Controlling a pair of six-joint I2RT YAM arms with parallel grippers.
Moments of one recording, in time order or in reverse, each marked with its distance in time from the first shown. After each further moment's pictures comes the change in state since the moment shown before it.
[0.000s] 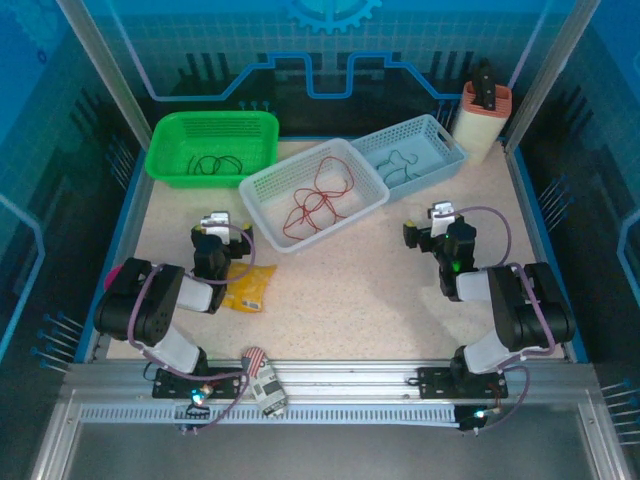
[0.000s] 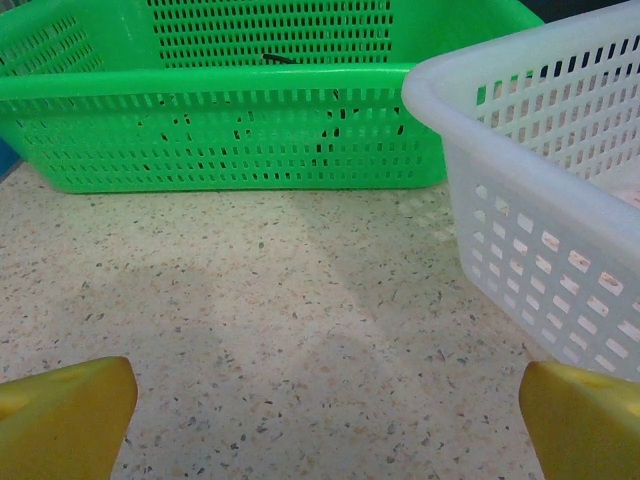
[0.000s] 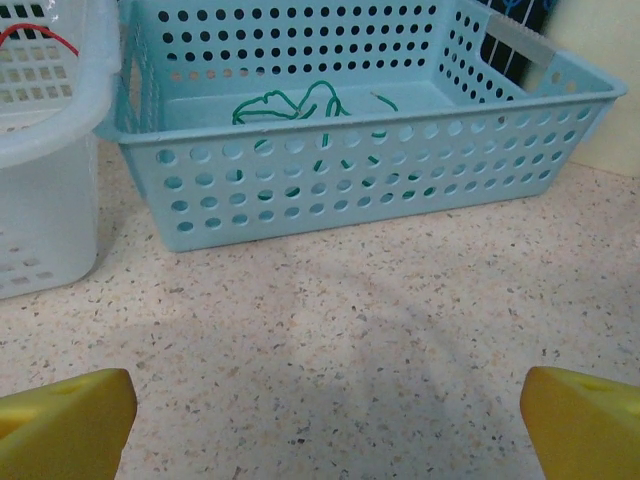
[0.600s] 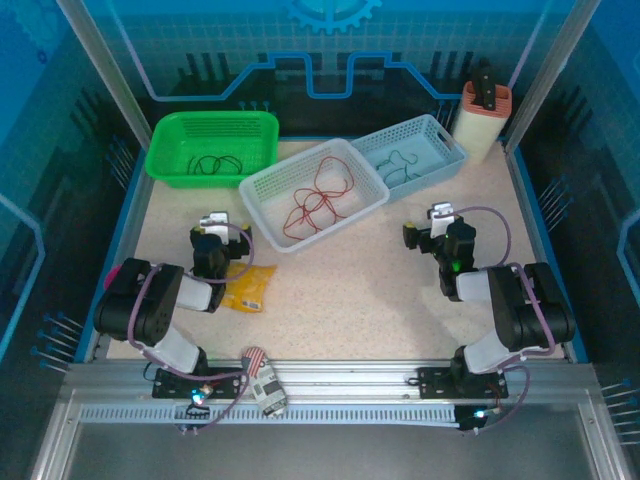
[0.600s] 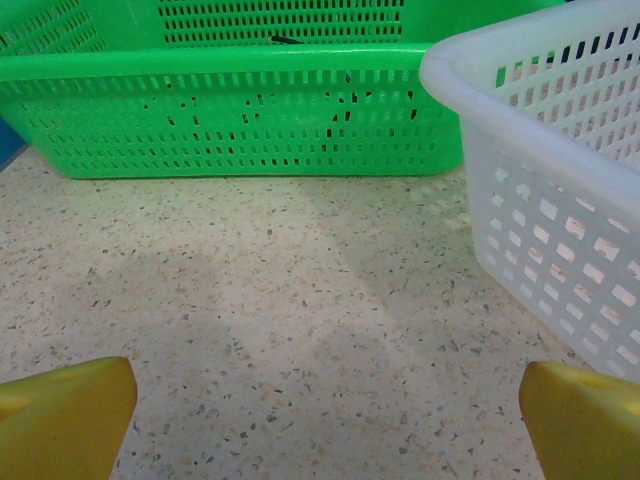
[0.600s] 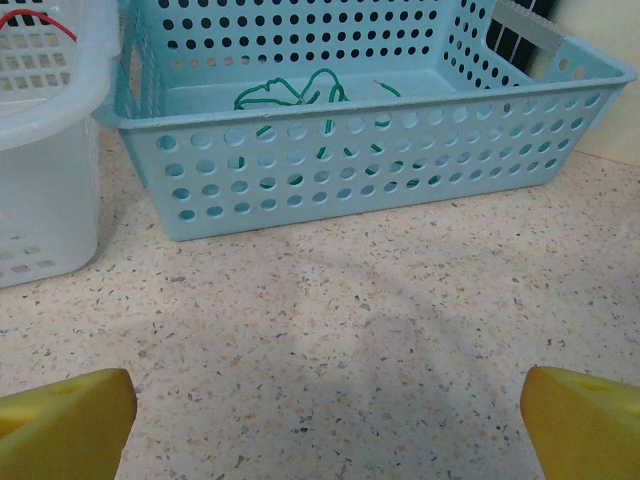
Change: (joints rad) left arm 0.011 -0.001 0.007 -0.032 0.000 -0.003; right arm 0.000 0.000 0.000 -0.012 -0.001 0.000
